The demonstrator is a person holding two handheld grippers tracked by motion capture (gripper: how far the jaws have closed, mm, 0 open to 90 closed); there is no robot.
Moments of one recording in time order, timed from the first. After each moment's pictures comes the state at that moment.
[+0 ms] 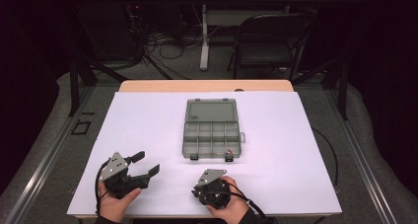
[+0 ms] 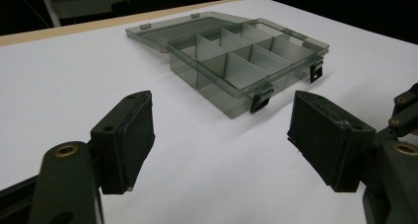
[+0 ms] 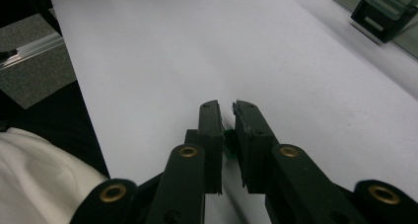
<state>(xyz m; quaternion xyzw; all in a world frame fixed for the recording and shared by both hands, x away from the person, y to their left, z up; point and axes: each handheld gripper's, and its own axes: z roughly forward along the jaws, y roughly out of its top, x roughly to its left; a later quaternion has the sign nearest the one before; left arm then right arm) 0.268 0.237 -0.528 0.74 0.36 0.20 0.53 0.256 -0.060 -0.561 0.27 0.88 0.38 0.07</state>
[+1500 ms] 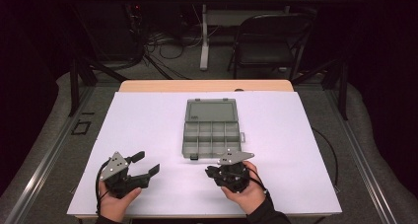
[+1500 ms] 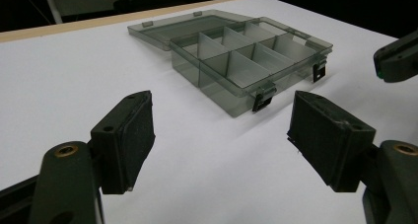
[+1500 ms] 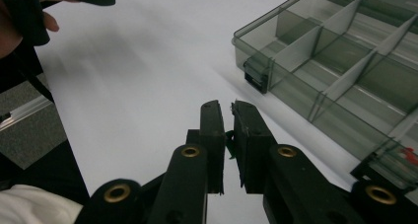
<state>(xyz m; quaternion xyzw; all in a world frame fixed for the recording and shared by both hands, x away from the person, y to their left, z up) 0.269 0.236 -0.529 0.74 0.37 0.19 0.53 0.275 -0.109 -0.508 0.33 0.82 0.45 0.10</state>
